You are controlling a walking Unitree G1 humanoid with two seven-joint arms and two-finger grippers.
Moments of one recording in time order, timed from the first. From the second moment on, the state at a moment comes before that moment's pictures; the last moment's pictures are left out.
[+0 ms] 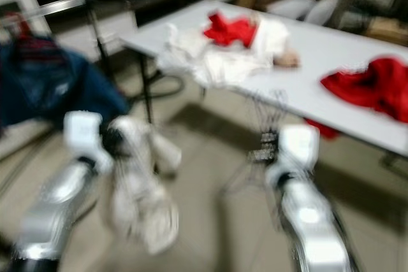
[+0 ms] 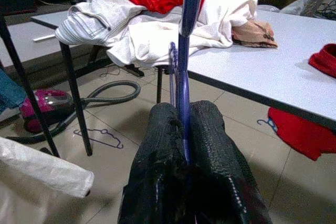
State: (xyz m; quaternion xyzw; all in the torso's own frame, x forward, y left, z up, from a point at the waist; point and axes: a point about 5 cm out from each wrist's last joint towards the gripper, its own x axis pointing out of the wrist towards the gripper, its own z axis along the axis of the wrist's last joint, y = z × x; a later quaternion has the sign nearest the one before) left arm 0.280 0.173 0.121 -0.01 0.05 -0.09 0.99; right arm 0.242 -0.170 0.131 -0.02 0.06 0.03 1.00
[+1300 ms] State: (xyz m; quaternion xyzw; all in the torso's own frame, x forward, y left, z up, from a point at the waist) left arm 0.277 0.154 0.135 0.01 0.02 -0.26 0.96; right arm 0.239 -0.198 0.163 -0.04 -0.02 0.13 0.99
